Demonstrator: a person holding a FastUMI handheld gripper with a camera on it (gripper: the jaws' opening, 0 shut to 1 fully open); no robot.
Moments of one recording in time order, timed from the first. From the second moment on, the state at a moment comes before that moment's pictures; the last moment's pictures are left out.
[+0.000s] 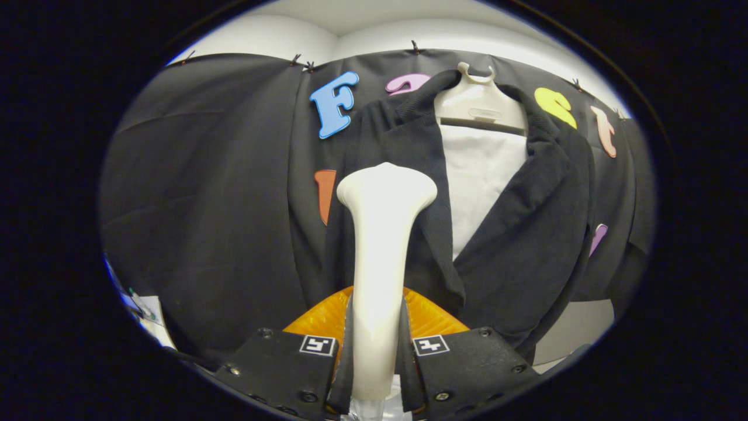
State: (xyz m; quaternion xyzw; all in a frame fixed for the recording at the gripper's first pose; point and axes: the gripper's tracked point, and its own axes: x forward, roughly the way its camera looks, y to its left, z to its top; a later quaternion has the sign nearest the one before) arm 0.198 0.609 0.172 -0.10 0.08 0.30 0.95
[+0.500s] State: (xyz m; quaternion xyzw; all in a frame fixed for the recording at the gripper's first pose) arm 0.190 0.593 0.109 -0.13 0.11 0.30 0.94
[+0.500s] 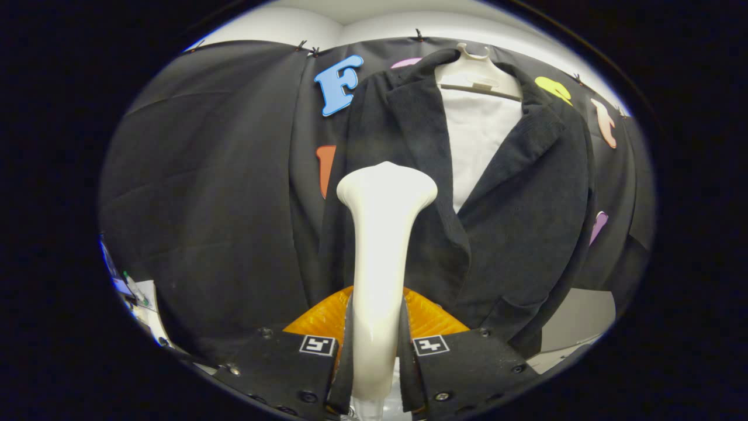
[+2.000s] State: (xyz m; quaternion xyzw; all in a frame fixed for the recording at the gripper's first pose) arm 0.181 0.560 -0.059 -0.14 0.26 0.30 0.91
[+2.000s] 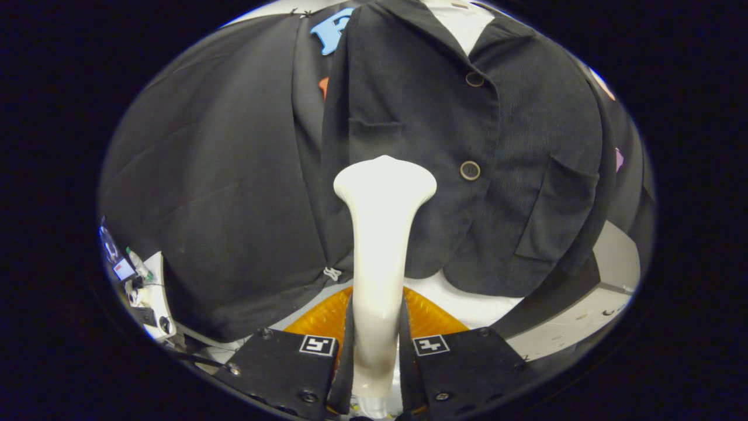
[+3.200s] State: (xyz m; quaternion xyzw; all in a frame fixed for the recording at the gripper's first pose) arm 0.174 0.338 -0.011 -0.03 0.24 0.22 0.95
